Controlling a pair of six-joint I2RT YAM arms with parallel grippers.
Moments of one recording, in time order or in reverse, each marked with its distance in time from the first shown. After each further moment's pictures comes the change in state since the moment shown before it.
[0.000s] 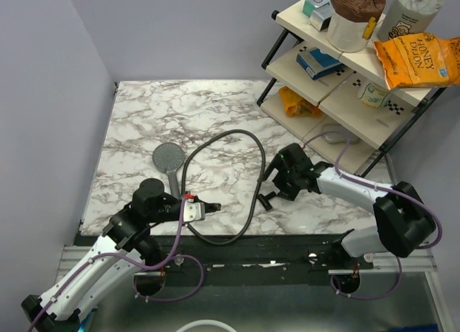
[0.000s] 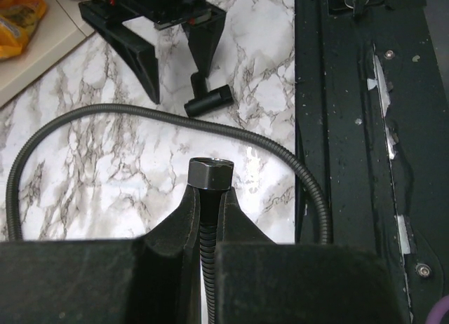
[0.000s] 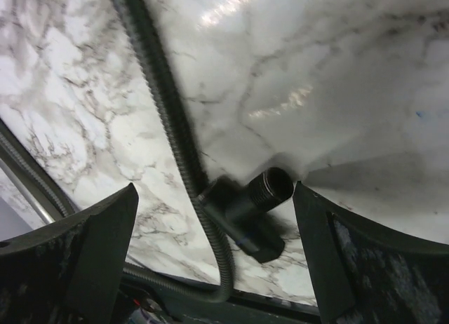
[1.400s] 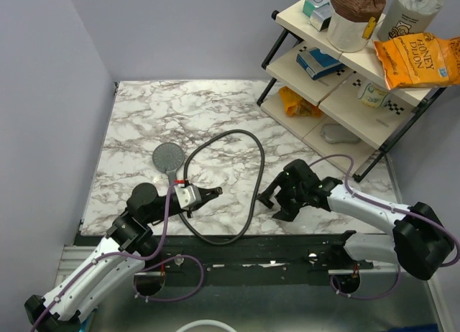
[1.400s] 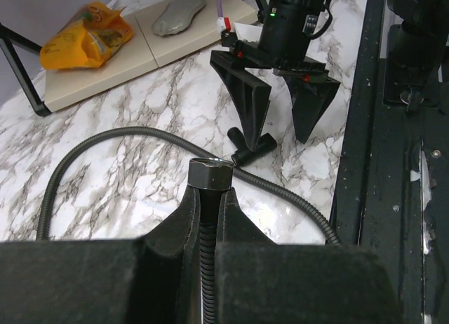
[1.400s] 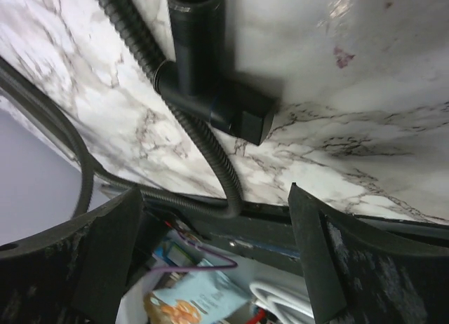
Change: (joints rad) left arm 0.000 -0.050 -0.086 0.329 -0.162 -0.307; right arm 0.073 -0.160 -0.092 -0.089 -0.210 0.228
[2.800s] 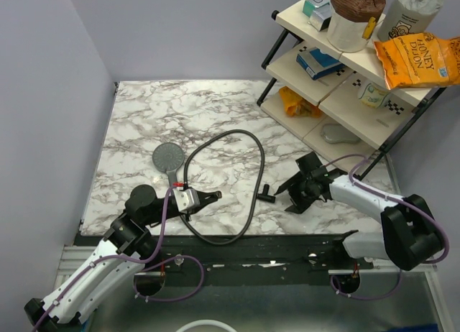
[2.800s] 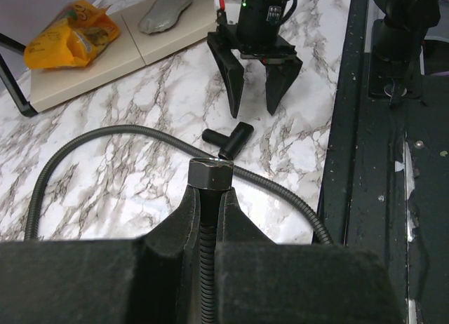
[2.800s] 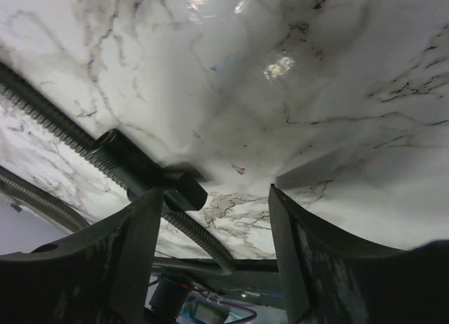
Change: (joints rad) left arm 0.002 -0.040 0.000 -0.055 0.033 0.003; right arm -0.218 0.061 0.006 -0.087 0.086 -0.039
